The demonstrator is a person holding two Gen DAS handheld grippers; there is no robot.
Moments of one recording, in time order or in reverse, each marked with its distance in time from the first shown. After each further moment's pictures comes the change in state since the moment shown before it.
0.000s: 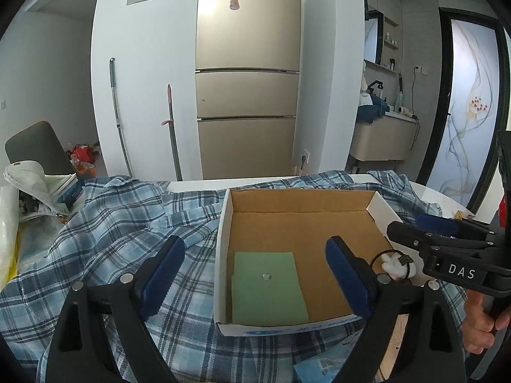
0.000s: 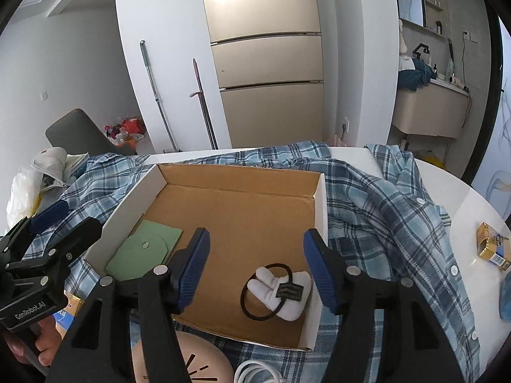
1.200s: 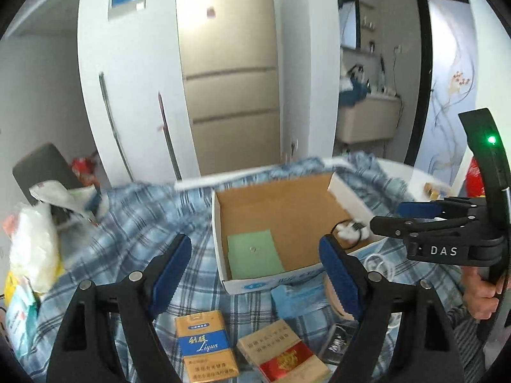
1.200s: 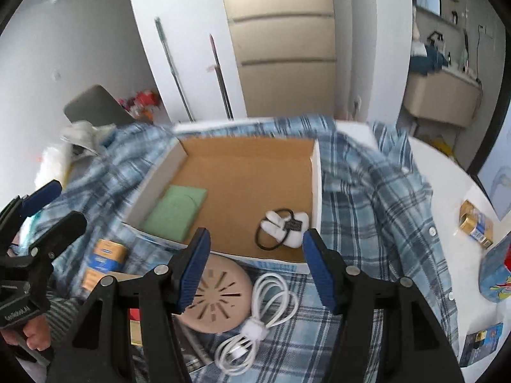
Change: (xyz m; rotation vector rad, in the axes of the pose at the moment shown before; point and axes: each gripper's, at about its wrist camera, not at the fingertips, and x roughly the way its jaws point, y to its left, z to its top) left arm -0.112 -0.033 0.000 0.110 0.023 -0.009; right arm -0.074 0.007 -0.011 -0.033 0.119 0.061
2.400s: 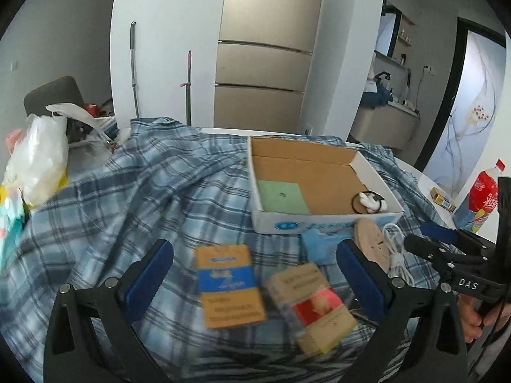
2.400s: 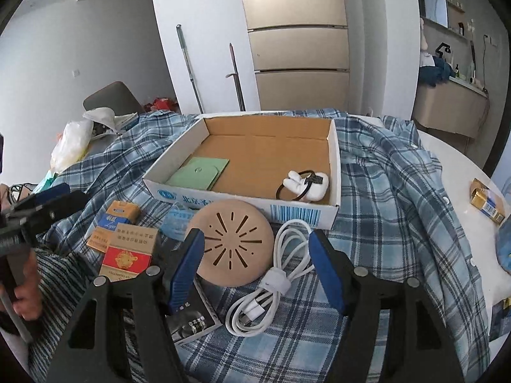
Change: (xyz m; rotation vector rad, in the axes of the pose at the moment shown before) left arm 0.000 0.061 -0.059 -0.212 0.123 -0.007; right arm -0.002 0.009 -0.068 -0.050 -0.071 0.044
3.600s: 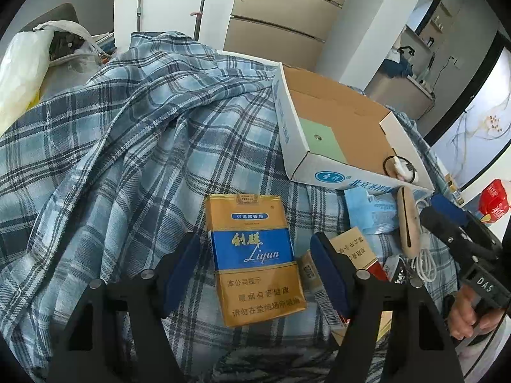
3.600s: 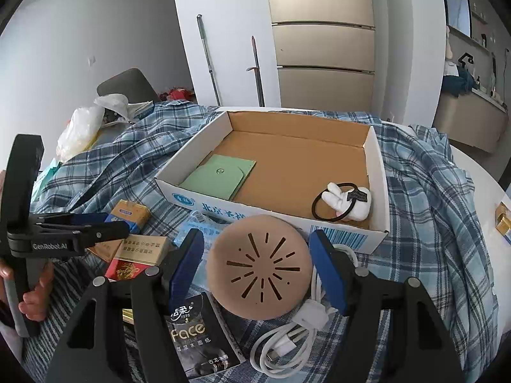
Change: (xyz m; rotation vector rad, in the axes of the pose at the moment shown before) left arm 0.066 0.038 -0.022 -0.159 0.283 -0.055; right arm 0.037 0.025 0.011 -0.075 0.028 0.057
